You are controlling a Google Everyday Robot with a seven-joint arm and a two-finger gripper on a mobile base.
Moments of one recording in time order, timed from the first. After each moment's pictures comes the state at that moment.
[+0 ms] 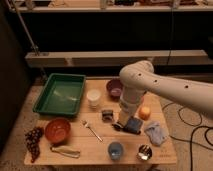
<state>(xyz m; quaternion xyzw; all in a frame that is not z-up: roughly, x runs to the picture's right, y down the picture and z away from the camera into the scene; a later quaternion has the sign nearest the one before) 0.099 0.137 0.673 -0.12 -0.39 -0.84 0.37</state>
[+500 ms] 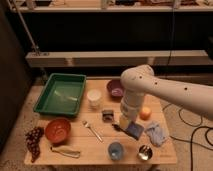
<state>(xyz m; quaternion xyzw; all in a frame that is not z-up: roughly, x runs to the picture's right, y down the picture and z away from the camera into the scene) 0.104 0.178 0.667 -0.15 -0.43 -0.80 0.39</state>
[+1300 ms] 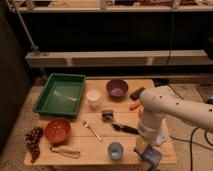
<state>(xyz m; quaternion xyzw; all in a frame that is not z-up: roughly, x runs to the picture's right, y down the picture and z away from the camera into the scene) 0.173 0.266 0.647 -0.22 -0.46 -0.73 0.45</state>
